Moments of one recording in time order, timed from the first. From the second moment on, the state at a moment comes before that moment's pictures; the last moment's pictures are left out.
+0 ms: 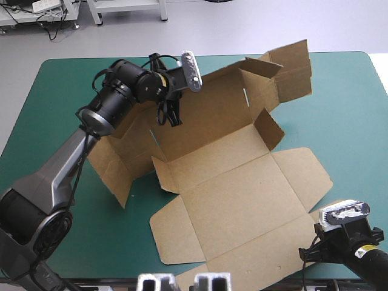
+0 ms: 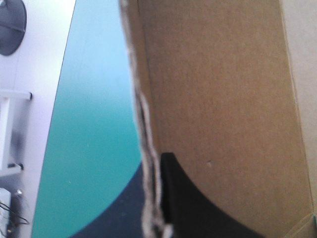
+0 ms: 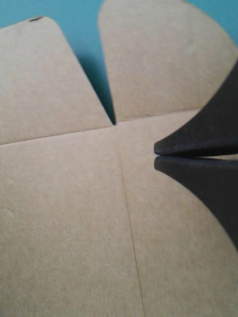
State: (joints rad) left arm -0.58 1.76 -1.84 0.10 0.99 0.80; right arm -0.15 0.36 -0.51 0.33 1.09 -0.44
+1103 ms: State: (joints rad) left arm -0.97 1.70 -1.41 1.02 0.63 0.13; right arm -0.15 0.97 -1.45 0.35 1.16 -0.39
